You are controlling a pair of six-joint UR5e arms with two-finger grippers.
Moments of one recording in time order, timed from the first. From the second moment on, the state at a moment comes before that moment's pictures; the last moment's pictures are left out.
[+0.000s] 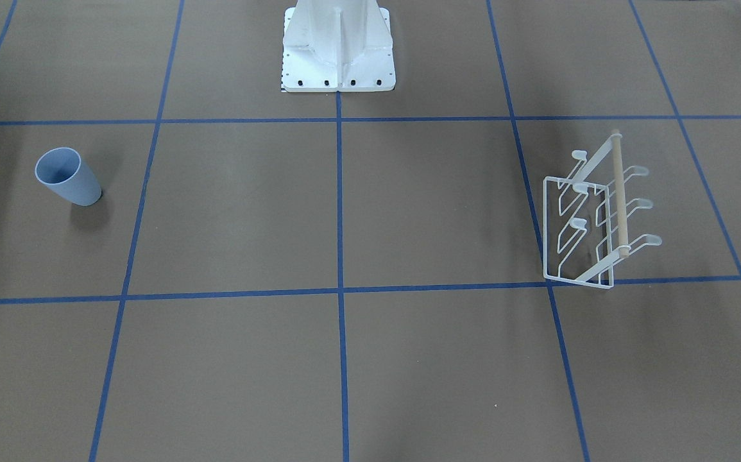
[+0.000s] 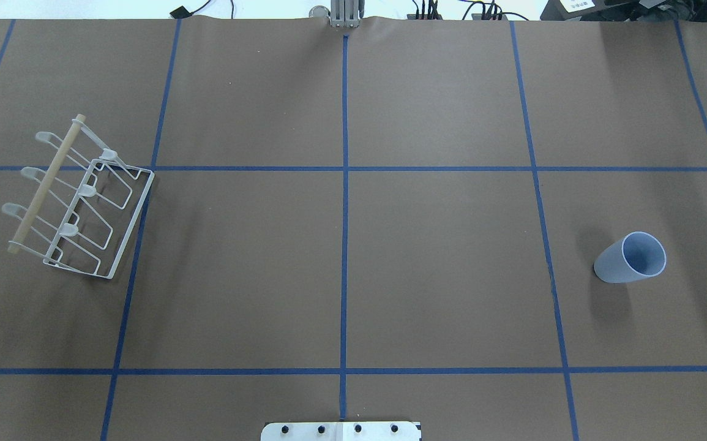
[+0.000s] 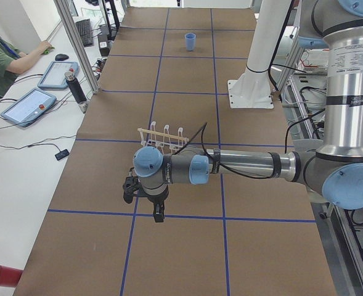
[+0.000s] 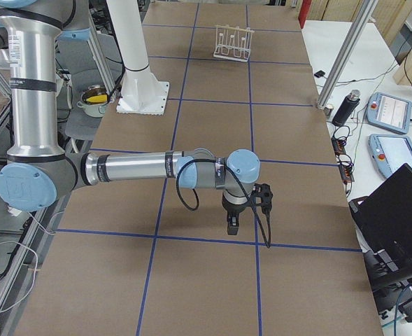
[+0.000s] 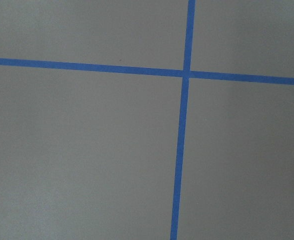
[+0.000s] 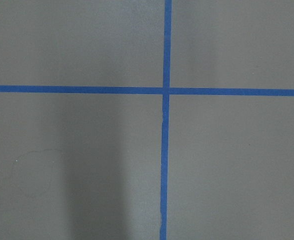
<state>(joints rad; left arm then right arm) -1.55 -1.52 -1.66 -1.52 -2.35 -0.08 1.54 -1.60 1.70 -1.66 2.34 0.02</state>
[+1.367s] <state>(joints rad) -1.52 -1.54 -1.75 -1.52 -2.36 -0.08 1.39 -1.50 1.75 -1.56 2.32 0.06</state>
